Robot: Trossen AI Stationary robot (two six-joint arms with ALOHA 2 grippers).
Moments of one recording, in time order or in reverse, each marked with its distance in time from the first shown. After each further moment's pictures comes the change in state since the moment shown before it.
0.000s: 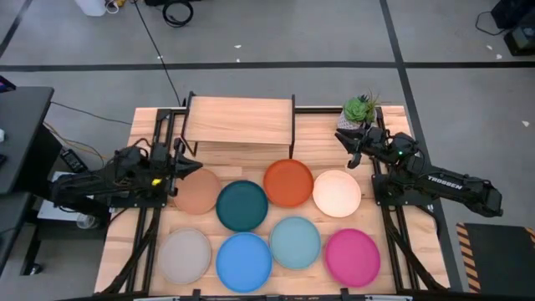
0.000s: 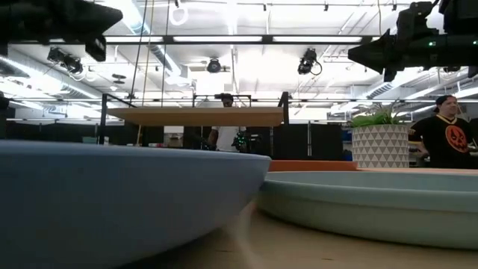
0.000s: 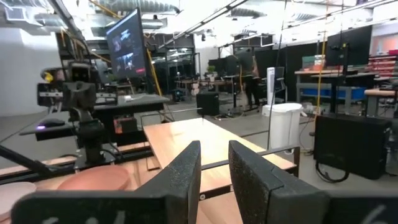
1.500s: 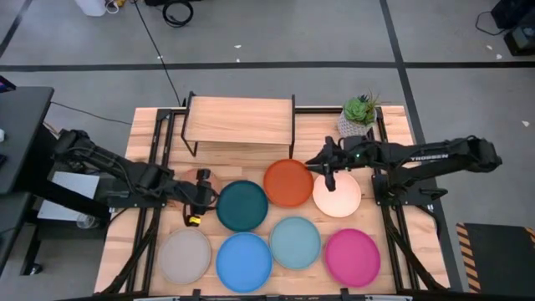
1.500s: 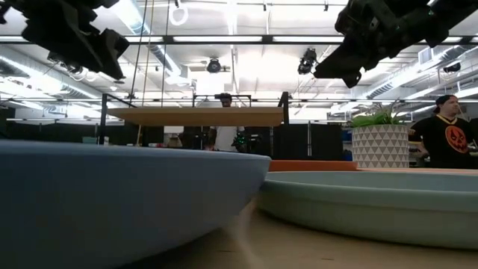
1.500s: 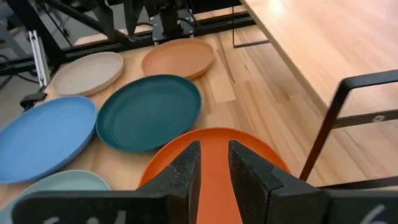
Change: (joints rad) left arm -0.546 0.778 0.379 -0.488 -0.371 0.045; right arm 0.415 0.611 0.393 -0.377 0.057 0.061
